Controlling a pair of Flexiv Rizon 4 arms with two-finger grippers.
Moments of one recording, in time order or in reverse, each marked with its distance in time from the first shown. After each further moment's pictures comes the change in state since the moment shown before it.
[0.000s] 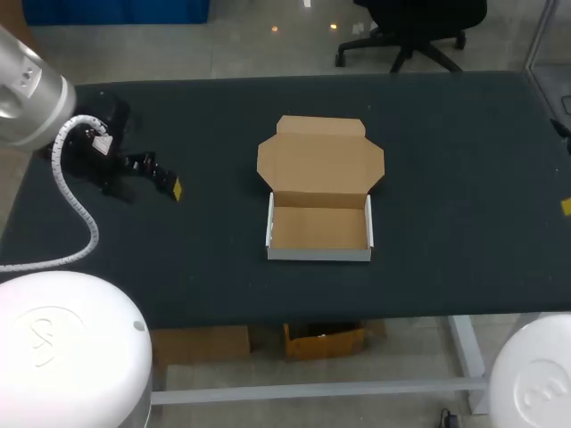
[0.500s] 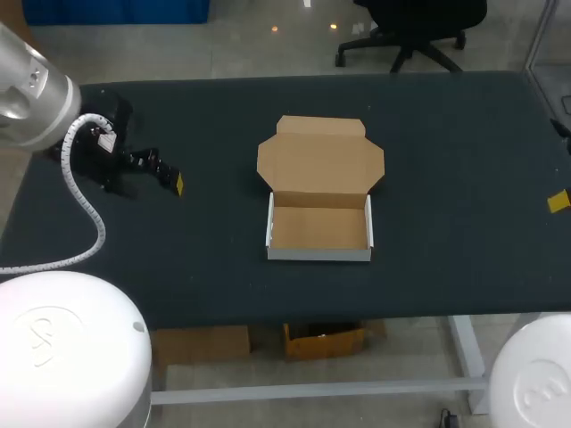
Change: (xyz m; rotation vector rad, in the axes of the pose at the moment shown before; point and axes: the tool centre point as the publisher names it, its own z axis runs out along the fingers) left arm -0.005 -0.010 0.005 0.034 -0.027 -0.041; right arm 0.008 0.007 0.013 0.011 -0.013 0.021
